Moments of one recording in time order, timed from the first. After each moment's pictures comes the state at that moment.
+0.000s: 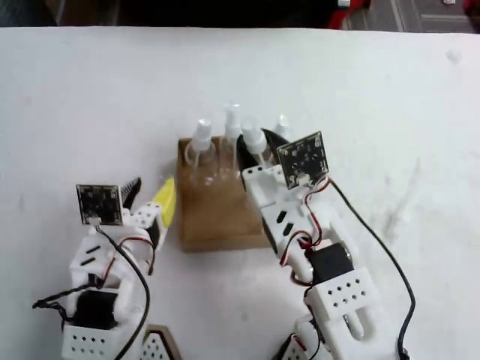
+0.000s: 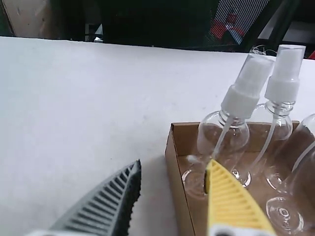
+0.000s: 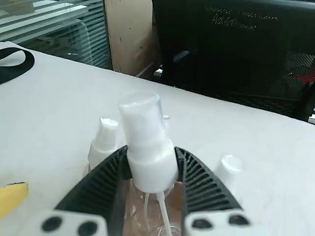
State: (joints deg) left arm -0.4 -103.1 91.3 44.5 8.5; right arm -25.3 -60.8 65.5 15.9 4.2
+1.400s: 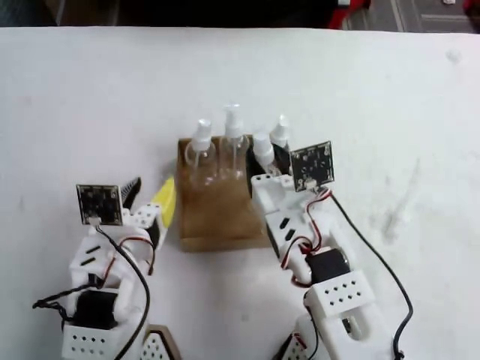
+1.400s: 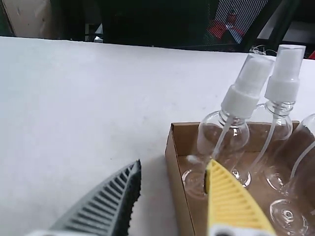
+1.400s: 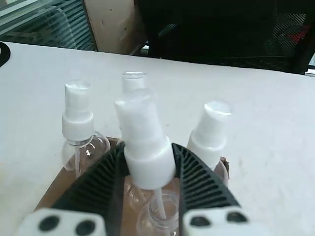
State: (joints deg) left arm -0.4 -103.1 91.3 44.5 8.5; right arm -22.6 -60.8 75.0 9.4 -2.1
